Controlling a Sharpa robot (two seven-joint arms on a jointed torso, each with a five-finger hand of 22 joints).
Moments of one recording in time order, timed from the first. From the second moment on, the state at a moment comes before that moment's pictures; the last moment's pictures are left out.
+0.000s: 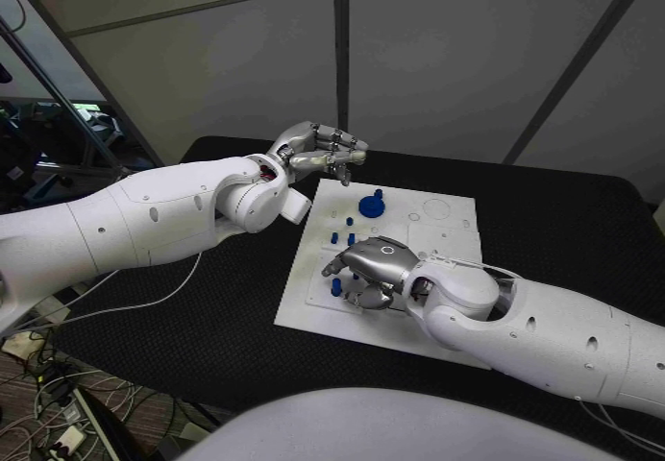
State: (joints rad) left arm 1.12 -0.80 0.07 1.39 -0.28 -0.18 0.29; left_hand 1.43 -0.13 0.38 0.04 0.12 0.98 0.16 0.26 0.19 1.03 0.09 0.39 0.25 1.13 0.02 0.94 0.49 0.19 1.21 0.11 0.25 1.20; right arm 1.01 -0.52 -0.08 1.56 -1.79 -0.24 -0.08; right_hand 1.32 -0.12 0.41 -0.10 0.21 0.85 0.11 0.07 0.06 0.88 0.13 0.15 0.07 1.46 0.04 1.25 1.01 0.13 1.10 0.14 1.12 0.84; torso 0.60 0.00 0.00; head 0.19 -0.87
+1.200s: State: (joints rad) left arm 1.12 -0.83 0.07 1.40 -0.28 -0.18 0.29; left_hand 1.42 -0.12 0.38 0.04 0.12 0.98 0.16 0.26 0.19 1.03 0.09 0.39 0.25 1.13 0.02 0.94 0.49 0.19 1.21 0.11 0.25 1.20; right arm 1.01 -1.05 -0.02 1.87 -1.29 -0.48 -0.28; right_hand 1.14 -0.12 0.06 0.09 0.51 0.98 0.10 0.35 0.28 1.44 0.02 1.41 1.31 1.46 -0.06 1.48 1.31 0.12 1.28 0.05 1.25 1.04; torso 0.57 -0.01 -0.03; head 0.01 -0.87
